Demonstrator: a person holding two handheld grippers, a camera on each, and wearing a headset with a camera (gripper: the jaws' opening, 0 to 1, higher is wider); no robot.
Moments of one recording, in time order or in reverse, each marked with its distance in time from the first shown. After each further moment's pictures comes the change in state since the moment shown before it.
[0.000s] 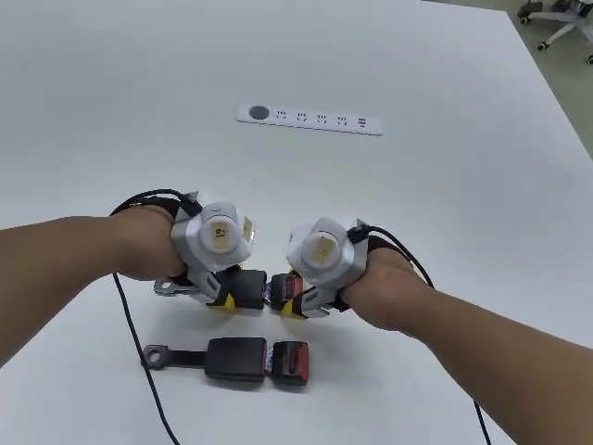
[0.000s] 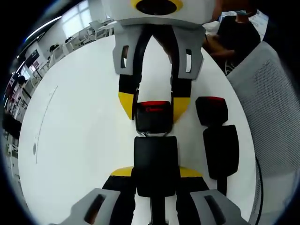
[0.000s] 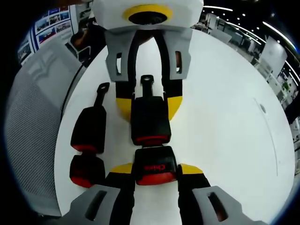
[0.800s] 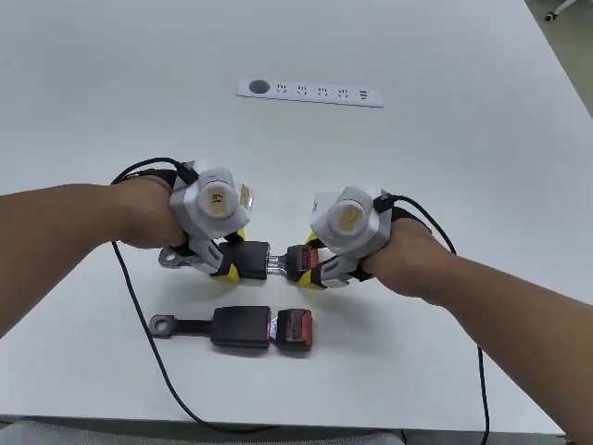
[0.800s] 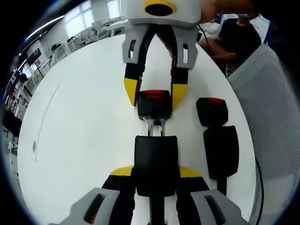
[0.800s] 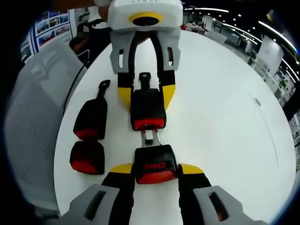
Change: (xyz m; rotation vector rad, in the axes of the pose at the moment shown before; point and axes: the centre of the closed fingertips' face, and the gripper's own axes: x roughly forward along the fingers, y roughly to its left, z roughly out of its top) left arm -0.001 0.001 0.000 -0.017 -0.019 0.002; right arm -0.018 -0.004 -0.022 0.023 -0.037 -0.014
